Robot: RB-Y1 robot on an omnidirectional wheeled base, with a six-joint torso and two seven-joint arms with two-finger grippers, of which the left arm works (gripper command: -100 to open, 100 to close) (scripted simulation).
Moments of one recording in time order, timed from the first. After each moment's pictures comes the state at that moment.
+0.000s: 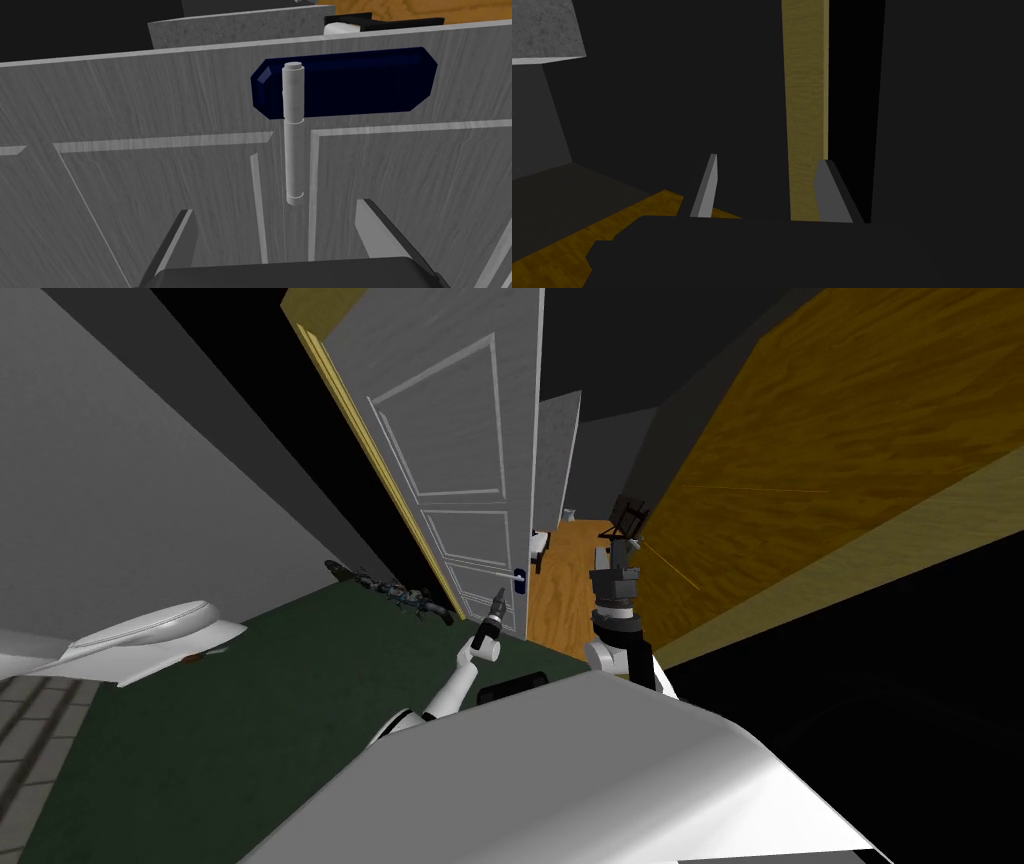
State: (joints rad) arm -0.31 0.01 -0.52 -0.99 0.32 -0.39 -0.14
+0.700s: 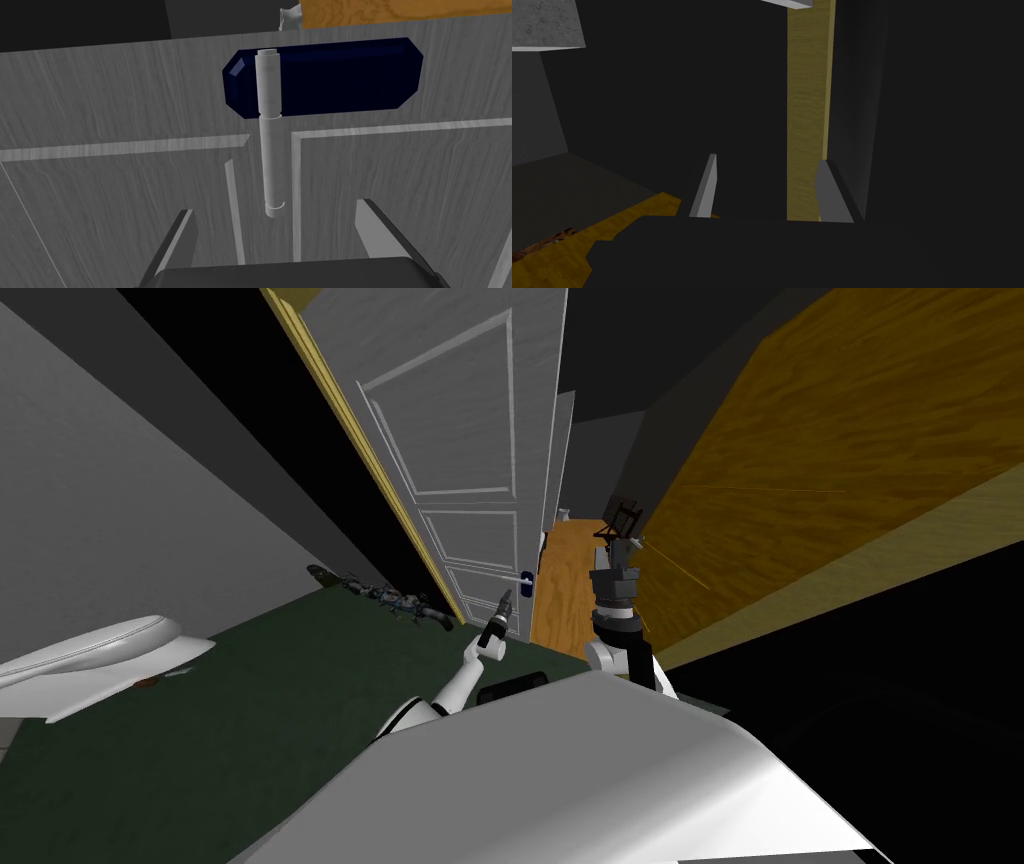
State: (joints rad) arm -0.38 -0.03 -0.56 -0.88 0.34 -0.39 -0.14
